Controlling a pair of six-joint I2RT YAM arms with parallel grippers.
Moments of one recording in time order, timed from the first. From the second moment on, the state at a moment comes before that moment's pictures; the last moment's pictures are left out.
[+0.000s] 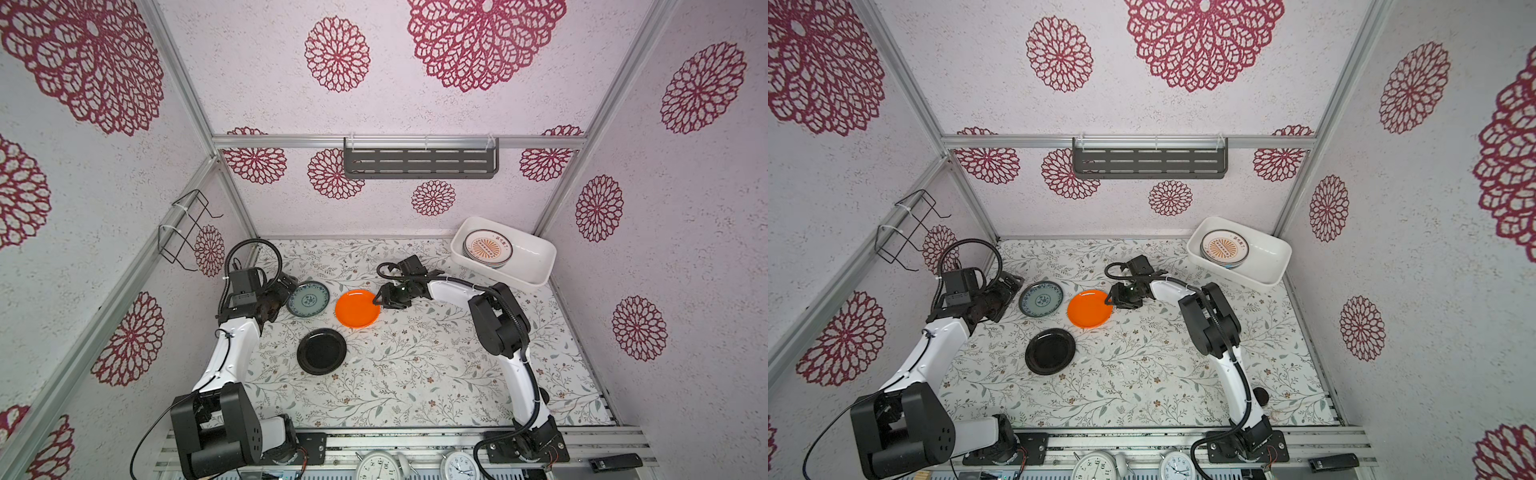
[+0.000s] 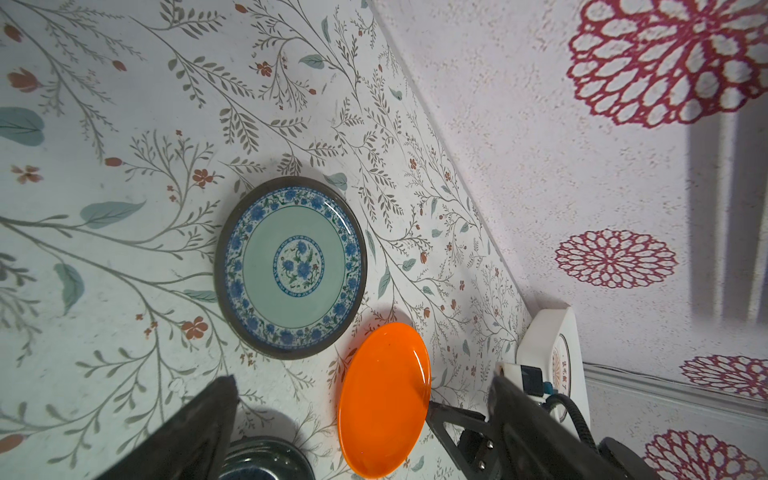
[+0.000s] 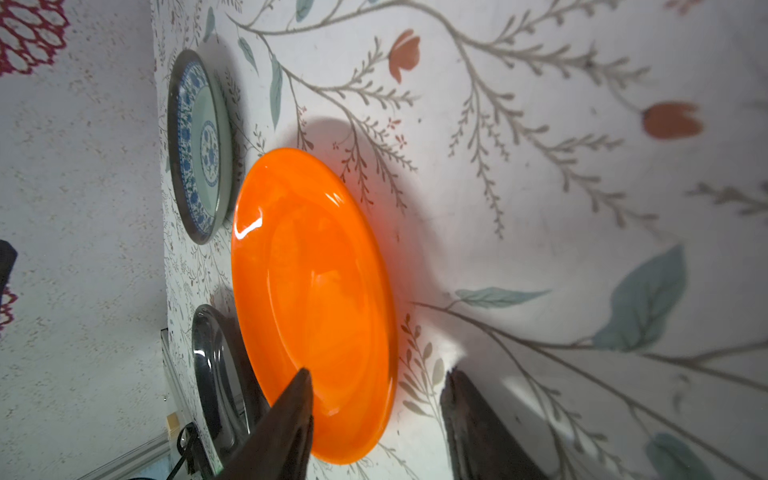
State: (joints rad) left arm 0.22 1.31 0.90 -0.32 0.30 -0.77; right arm 0.61 2.29 1.69 -0.35 -0.56 0.57
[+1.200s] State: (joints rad) left arm 0.15 1.28 0.93 -0.33 0.25 -0.81; right arm 0.56 2.31 1.56 -0.11 -0.69 0.72
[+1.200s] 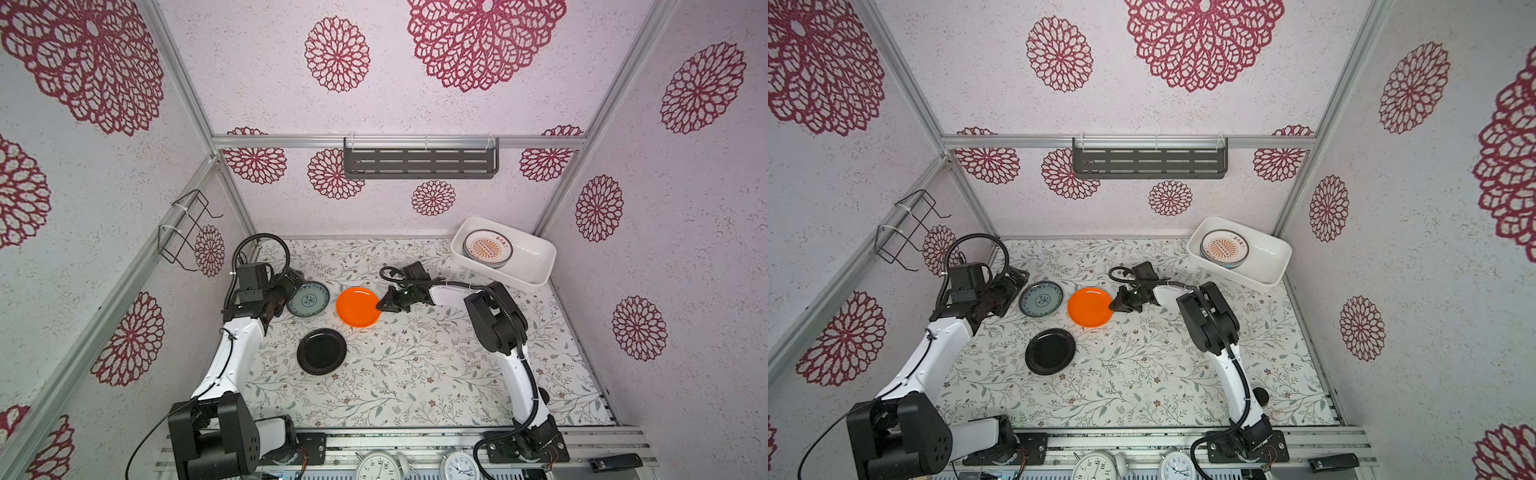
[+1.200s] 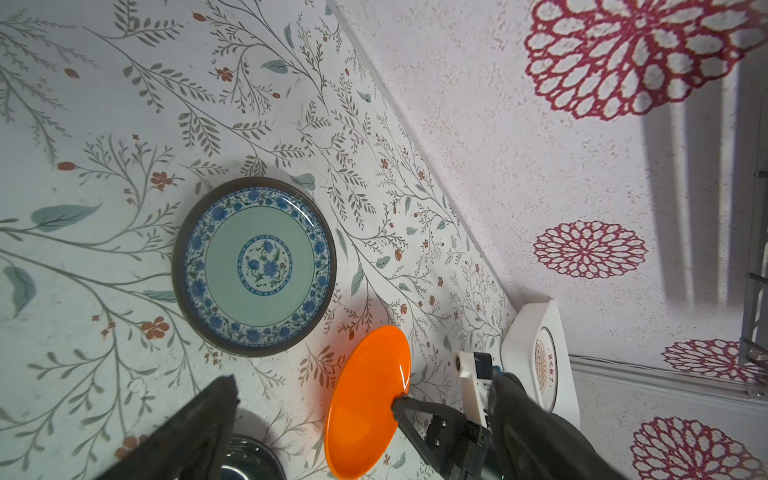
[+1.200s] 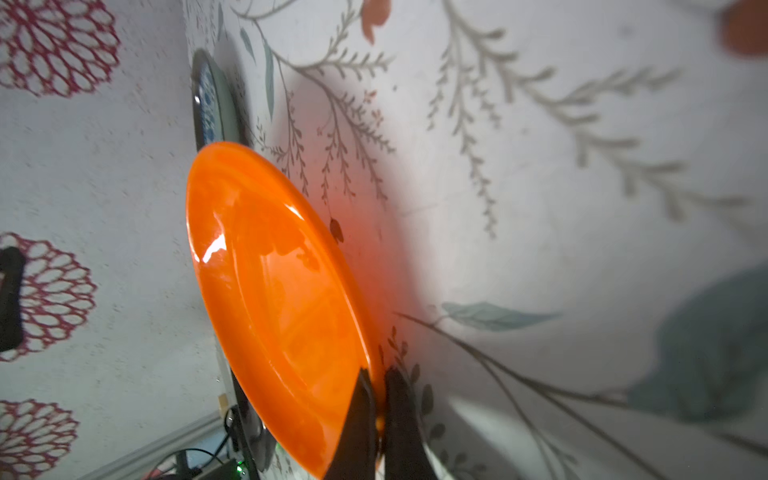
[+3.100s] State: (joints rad) left arm -0.16 1.94 1.60 -0.04 0.32 -0.79; right arm -0.09 2.20 1.82 -0.39 -0.07 0.99
